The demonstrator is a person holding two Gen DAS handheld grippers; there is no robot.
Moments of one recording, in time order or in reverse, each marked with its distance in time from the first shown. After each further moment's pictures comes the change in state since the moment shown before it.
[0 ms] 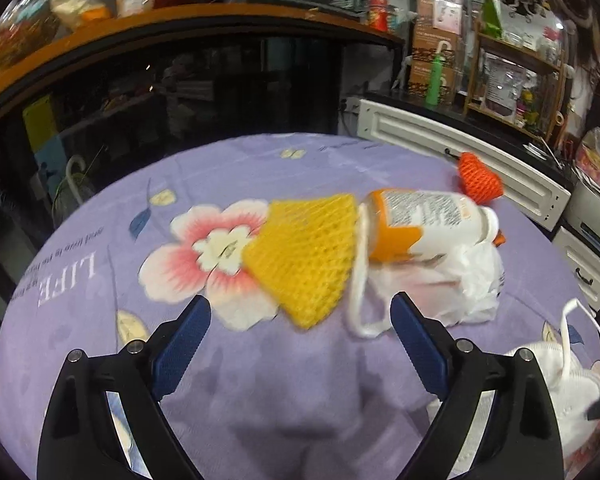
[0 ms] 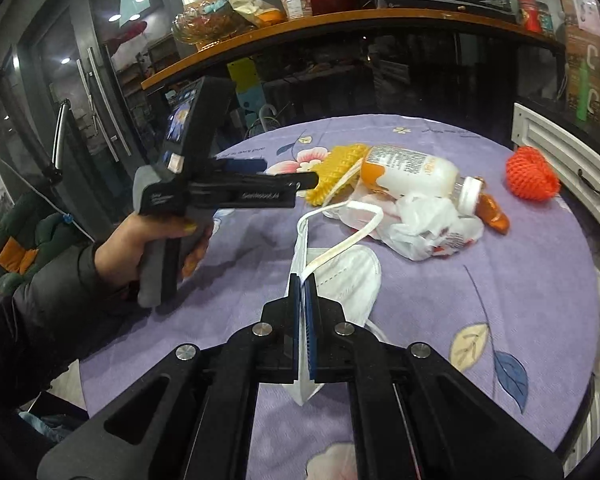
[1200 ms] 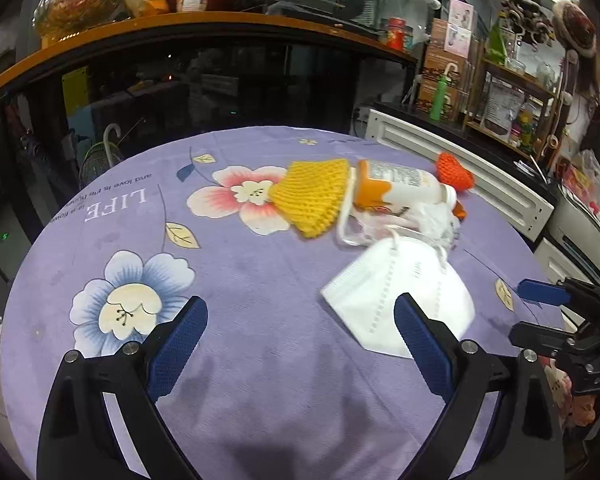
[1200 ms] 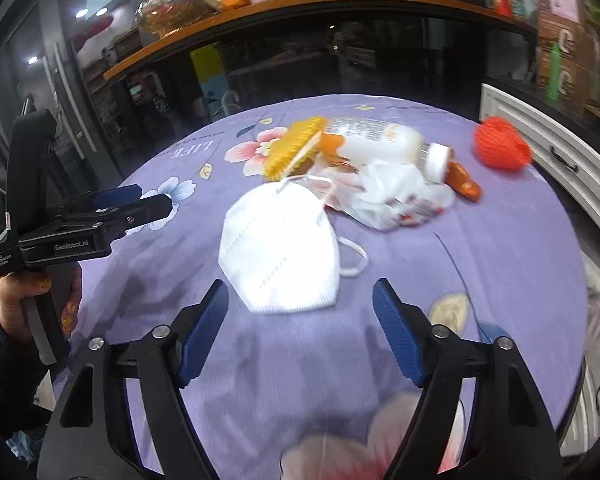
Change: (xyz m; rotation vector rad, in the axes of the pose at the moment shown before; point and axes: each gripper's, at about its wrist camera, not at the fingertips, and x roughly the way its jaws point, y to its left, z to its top) left arm -0.088 0.009 -0.069 -0.154 -0.012 0.017; right arm 0.030 -0.017 -0.010 0.038 0.054 -0.105
